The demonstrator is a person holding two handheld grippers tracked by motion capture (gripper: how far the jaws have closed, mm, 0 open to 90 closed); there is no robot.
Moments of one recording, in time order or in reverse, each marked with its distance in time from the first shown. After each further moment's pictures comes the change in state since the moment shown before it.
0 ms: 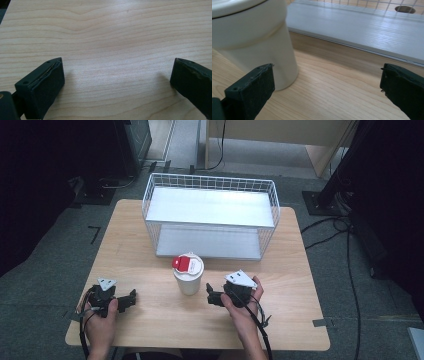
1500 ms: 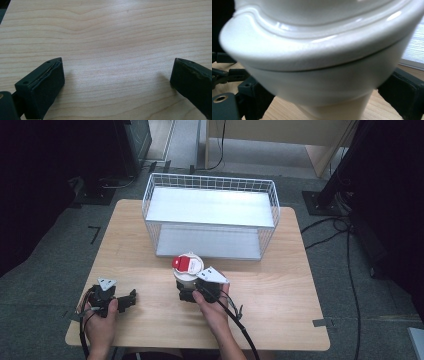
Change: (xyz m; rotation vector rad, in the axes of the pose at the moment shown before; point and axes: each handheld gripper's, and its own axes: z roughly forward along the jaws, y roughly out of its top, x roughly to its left) left arm 0.000 0.000 0.000 0.000 0.000 0.000; right arm 0.058 0.006 0.052 -0.087 0.204 0.033
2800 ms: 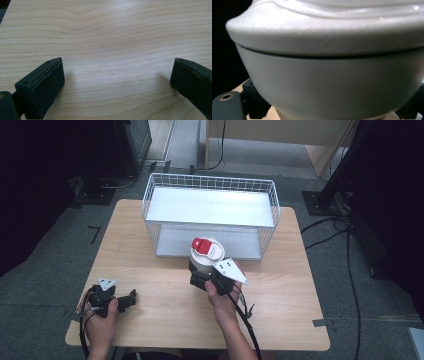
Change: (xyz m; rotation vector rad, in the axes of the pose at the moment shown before) left arm 0.000 0.000 0.000 0.000 0.000 0.000; right arm -0.009 0.045 -0.042 -0.281 -0.130 0.032
